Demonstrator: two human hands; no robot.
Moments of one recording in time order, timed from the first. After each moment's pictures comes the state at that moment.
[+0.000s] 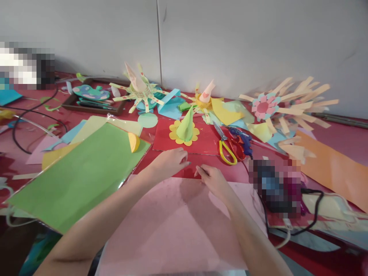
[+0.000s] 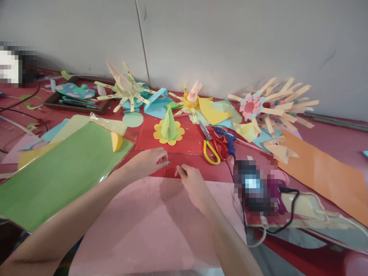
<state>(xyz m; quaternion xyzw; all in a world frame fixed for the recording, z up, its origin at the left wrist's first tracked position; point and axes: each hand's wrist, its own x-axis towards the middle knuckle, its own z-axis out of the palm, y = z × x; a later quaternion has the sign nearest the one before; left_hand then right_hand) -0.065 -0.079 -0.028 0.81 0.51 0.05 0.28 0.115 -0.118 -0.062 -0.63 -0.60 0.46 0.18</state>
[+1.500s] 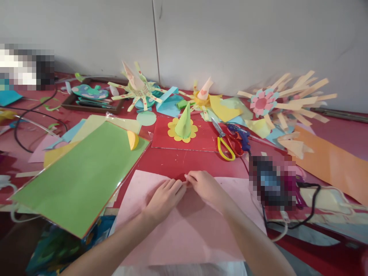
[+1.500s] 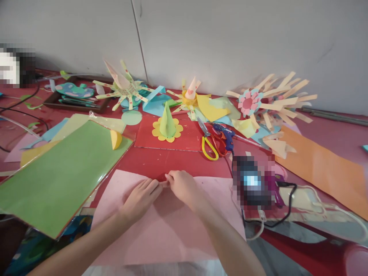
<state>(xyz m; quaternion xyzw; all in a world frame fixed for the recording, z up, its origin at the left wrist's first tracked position) -0.065 -0.184 -0.080 0.90 0.42 0.10 0.00 0.098 -0.136 -0.056 -0.59 -0.71 0.38 0.03</state>
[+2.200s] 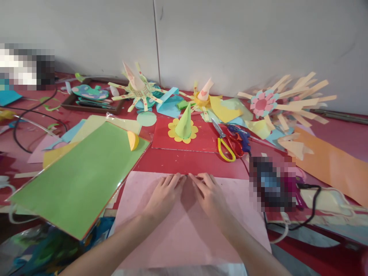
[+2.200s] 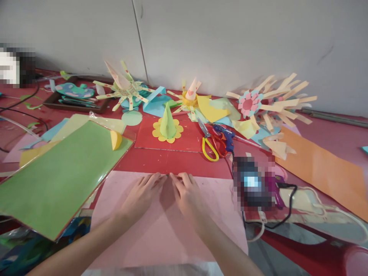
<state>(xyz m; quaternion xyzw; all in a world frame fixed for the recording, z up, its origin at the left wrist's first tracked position) -0.065 -0.182 -0.090 0.86 0.50 0.09 0.06 0.119 -0.178 -0.089 -0.51 -0.82 0.12 0.22</state>
